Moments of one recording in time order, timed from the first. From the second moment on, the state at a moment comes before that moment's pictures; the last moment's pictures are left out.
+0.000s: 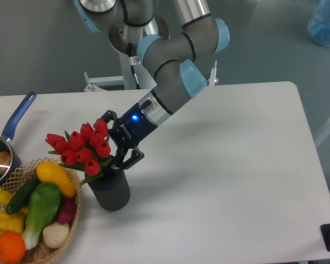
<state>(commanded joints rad) 2.49 -1.81 -1.96 -0.85 0.50 1.36</state>
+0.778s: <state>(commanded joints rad) 2.50 -1.80 -1.93 -0.85 0.48 1.26</state>
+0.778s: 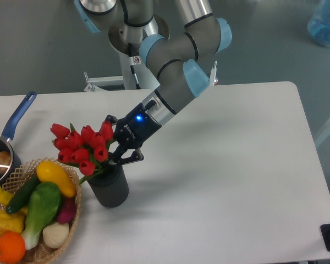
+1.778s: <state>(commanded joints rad) 2.52 -1.67 -1.92 -0.85 0.38 1.15</state>
